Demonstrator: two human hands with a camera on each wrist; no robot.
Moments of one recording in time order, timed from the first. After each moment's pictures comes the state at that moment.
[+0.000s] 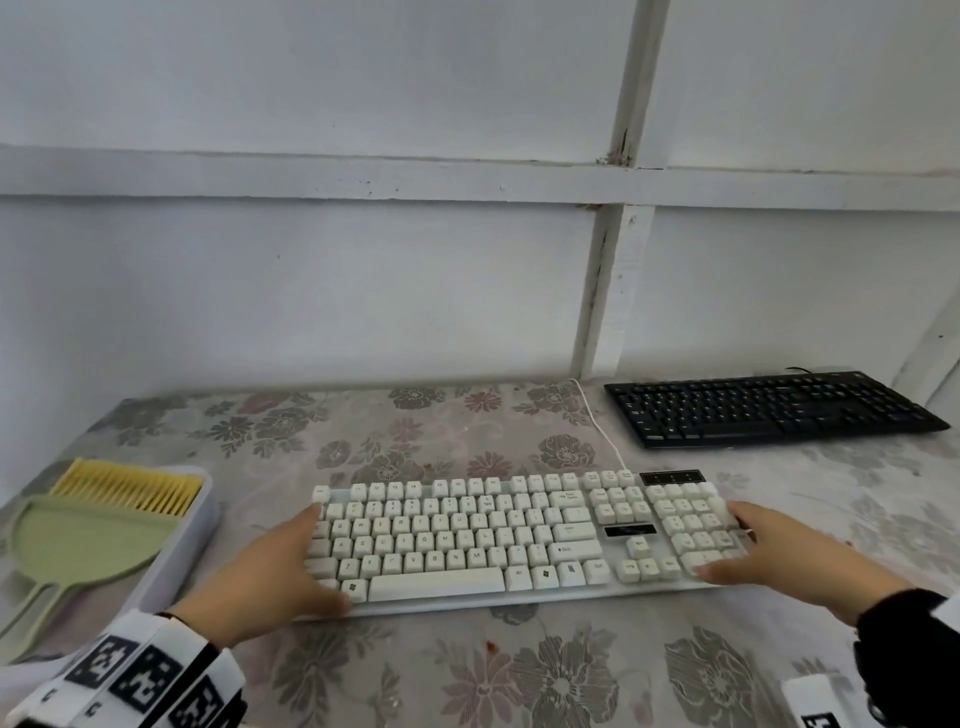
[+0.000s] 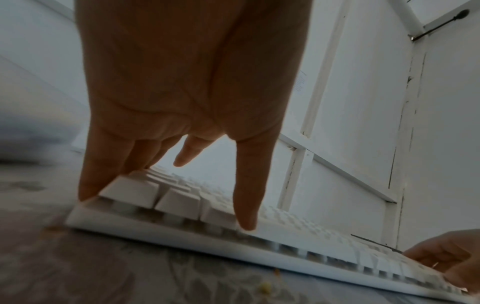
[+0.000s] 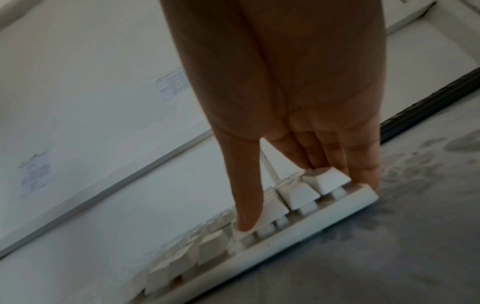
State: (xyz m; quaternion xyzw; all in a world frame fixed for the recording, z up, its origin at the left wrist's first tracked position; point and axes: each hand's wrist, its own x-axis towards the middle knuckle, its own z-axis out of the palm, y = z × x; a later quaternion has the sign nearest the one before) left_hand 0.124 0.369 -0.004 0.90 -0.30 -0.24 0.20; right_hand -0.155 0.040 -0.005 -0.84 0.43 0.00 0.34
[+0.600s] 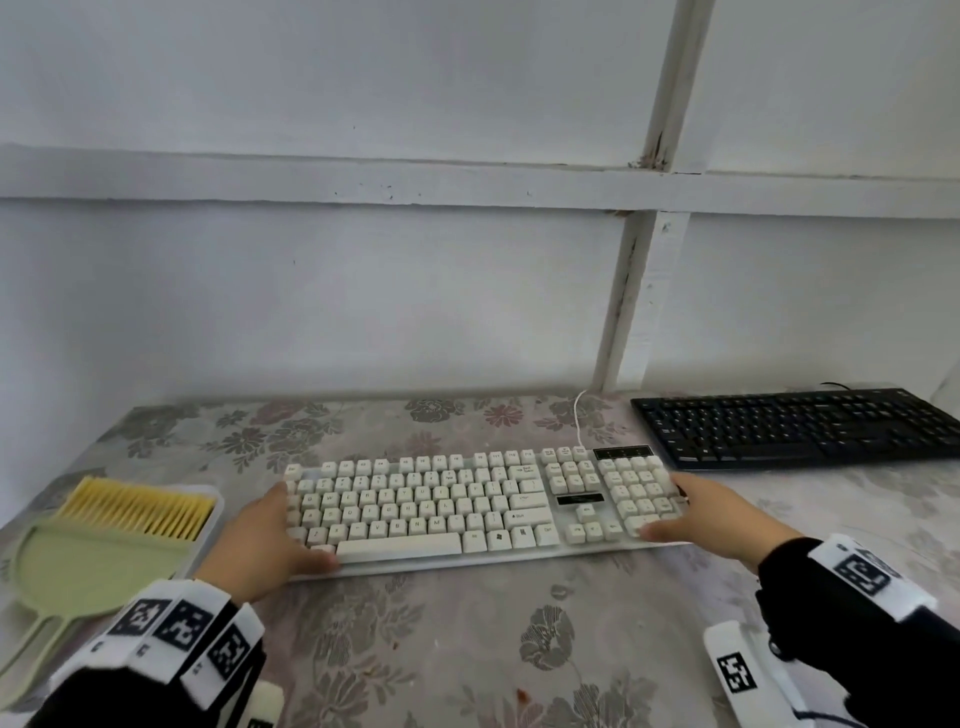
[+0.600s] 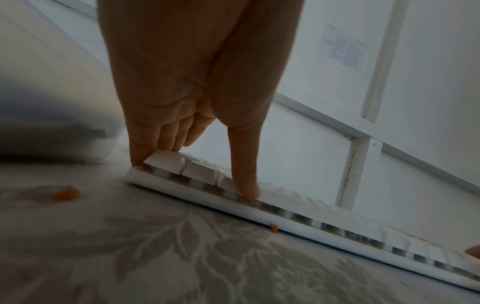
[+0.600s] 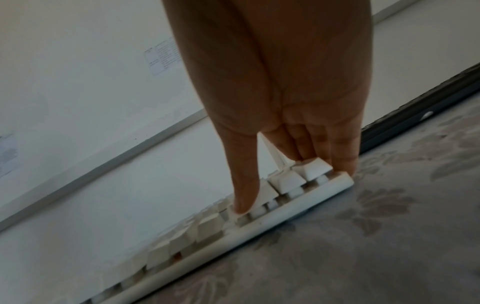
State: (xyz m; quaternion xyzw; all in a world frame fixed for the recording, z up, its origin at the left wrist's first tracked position) left_hand 0.184 0.365 -0.013 0.93 -0.20 -0.16 0.26; right_hand -0.060 0.038 -0.006 -0.86 0.38 -0.02 0.34
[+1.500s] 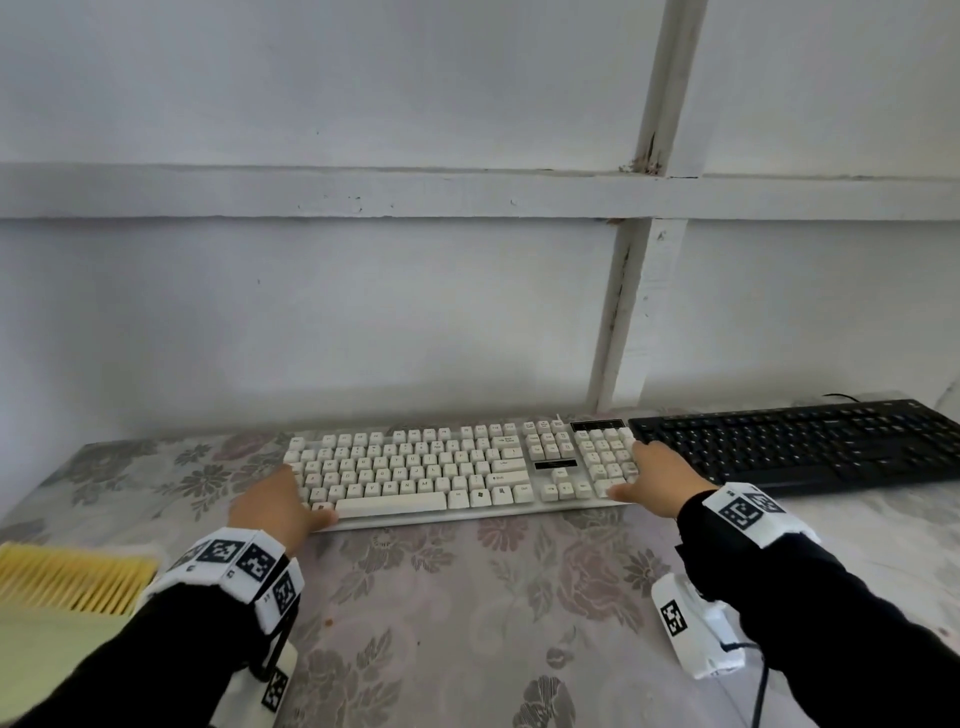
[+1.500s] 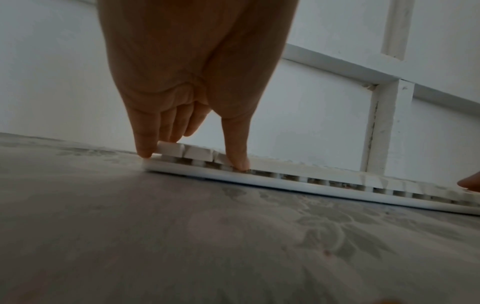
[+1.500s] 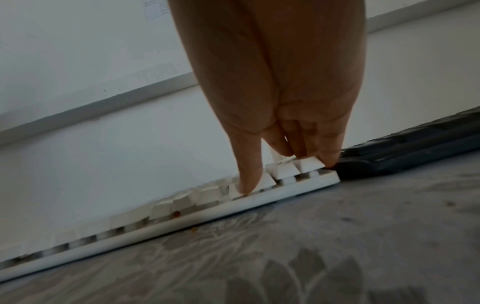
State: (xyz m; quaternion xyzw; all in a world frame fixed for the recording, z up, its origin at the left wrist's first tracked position) left_hand 0.245 0.288 -0.016 0.97 -0.17 -0.11 0.16; right_hand 0.024 -0.007 -0.007 -0.88 0.43 0.02 0.18
